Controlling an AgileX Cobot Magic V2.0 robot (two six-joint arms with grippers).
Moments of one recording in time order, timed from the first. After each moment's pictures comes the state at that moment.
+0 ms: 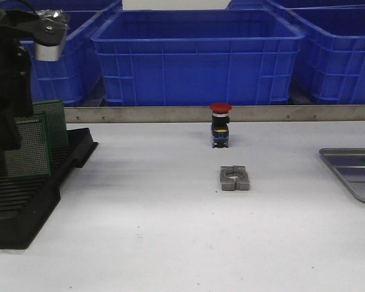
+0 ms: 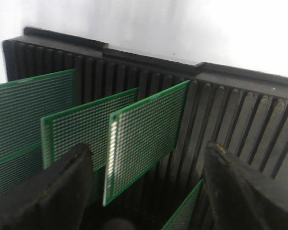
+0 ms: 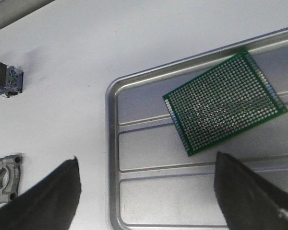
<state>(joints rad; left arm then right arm) -0.31 1.69 -1.23 0.06 0.86 1.06 -0.40 1.59 -0.74 1.37 0.53 -1.22</state>
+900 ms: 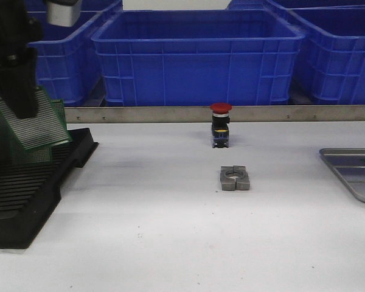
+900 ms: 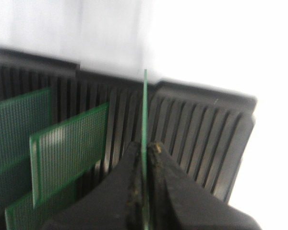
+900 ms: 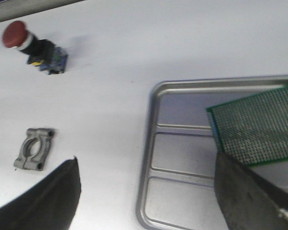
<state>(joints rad) -0.36 1.71 -1.41 -0.04 1.13 1.07 -0.39 1.52 -0.74 1.37 0.66 -1.45</state>
